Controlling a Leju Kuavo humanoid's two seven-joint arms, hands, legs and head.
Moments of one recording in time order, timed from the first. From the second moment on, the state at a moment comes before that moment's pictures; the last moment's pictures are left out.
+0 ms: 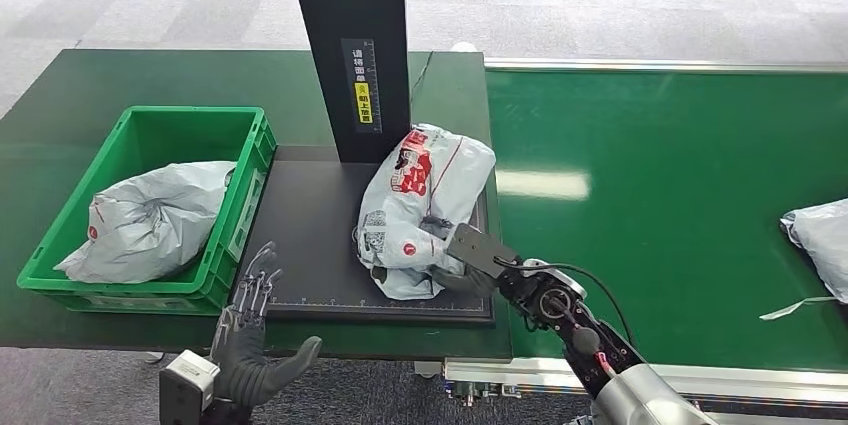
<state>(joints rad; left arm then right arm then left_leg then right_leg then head) 0.22 -0.09 -0.22 -1.68 -0.15 -0.09 -0.41 -0.59 -0.09 0.64 -0.74 0.08 0.24 -0.26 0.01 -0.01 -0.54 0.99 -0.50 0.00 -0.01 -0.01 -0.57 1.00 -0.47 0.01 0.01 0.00</state>
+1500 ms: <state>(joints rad) -0.47 -0.08 -0.30 -1.05 -0.81 0.28 -0.24 -0.13 0.15 0.18 -1.26 -0.44 0.20 -0.44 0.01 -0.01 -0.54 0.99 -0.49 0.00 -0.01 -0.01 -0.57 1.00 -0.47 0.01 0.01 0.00</state>
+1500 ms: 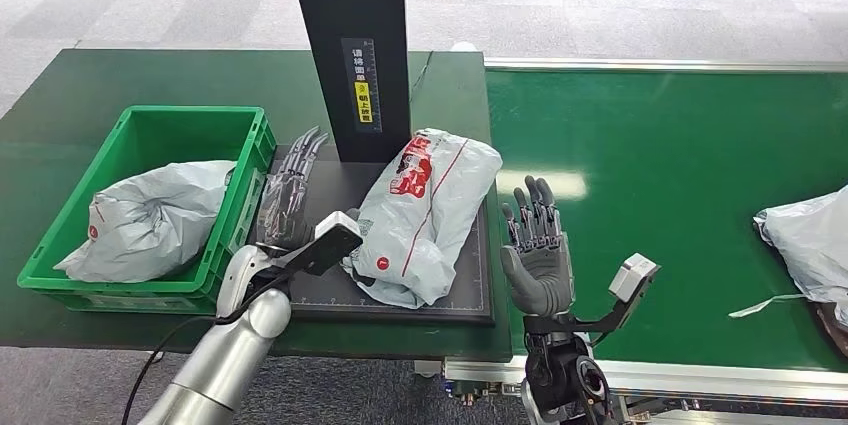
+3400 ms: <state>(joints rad) -0.59 0.01 -0.71 -0.78 -0.81 0.00 -0.26 -0.08 0.17 0.06 -1.26 -0.44 0.20 -0.41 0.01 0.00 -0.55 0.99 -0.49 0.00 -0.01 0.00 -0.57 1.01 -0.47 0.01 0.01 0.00</state>
